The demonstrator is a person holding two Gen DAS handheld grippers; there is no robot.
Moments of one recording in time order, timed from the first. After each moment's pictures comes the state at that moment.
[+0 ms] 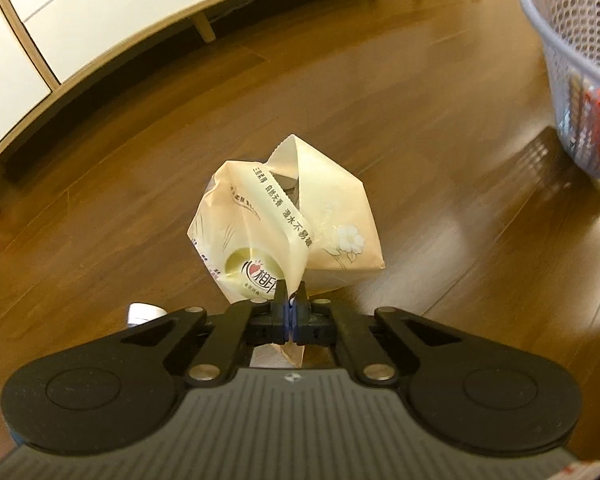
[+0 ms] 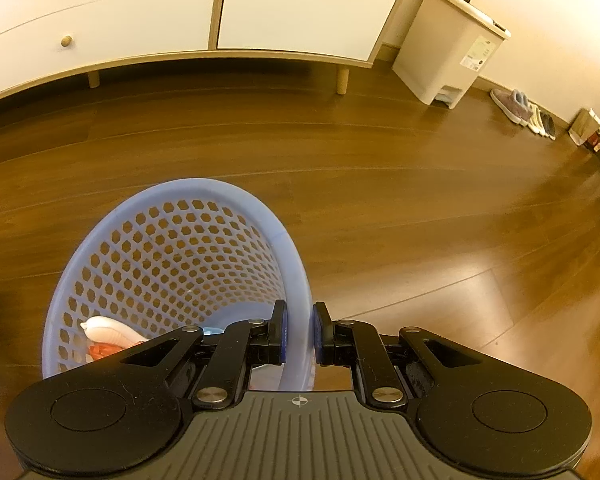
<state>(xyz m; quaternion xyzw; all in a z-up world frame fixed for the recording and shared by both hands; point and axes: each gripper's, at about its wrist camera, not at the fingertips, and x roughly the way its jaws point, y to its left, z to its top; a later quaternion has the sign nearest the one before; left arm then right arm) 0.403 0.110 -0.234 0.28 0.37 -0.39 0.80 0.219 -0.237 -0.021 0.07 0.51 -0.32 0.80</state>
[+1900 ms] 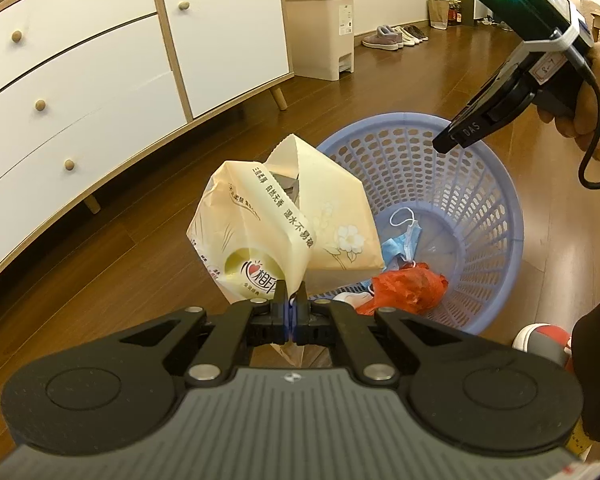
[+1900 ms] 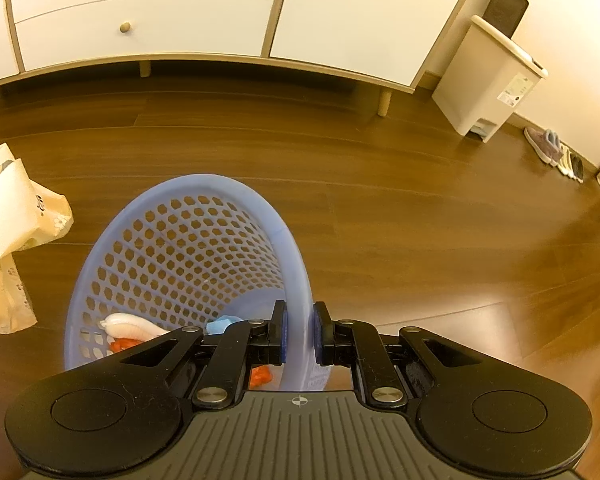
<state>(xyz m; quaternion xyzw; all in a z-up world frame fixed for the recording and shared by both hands) 0.258 0.001 -0.062 0.25 0.26 -0.53 0.77 0.227 -0.238 -0.036 0.02 0.51 -0.26 0.82</state>
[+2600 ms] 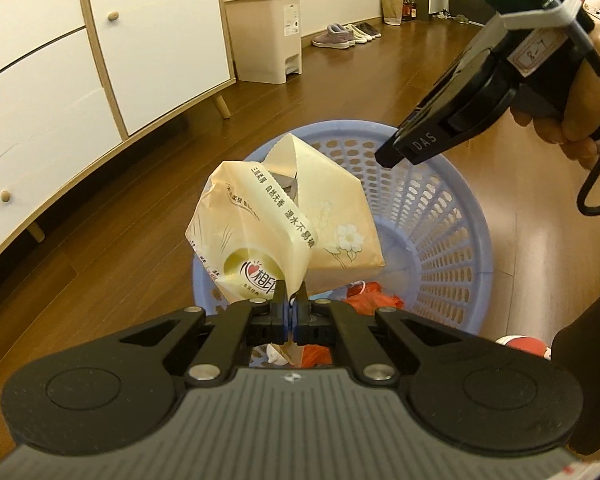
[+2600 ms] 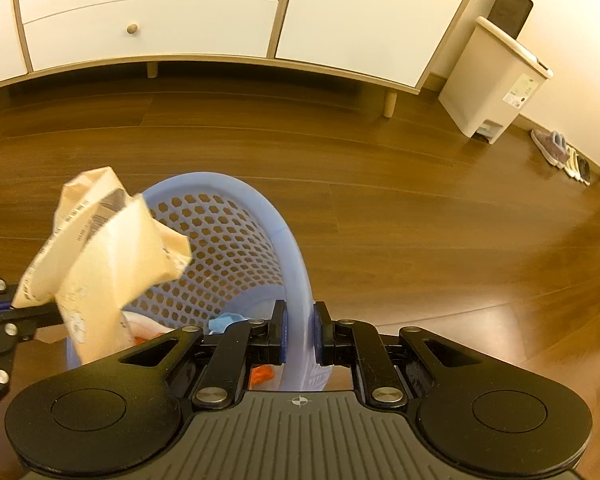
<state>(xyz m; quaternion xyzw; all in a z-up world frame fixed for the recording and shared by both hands) 0.237 -0.060 -0.080 0.26 0.25 -0.59 0.72 0.220 -0.236 -0.033 0.02 0.50 -0.25 0.83</state>
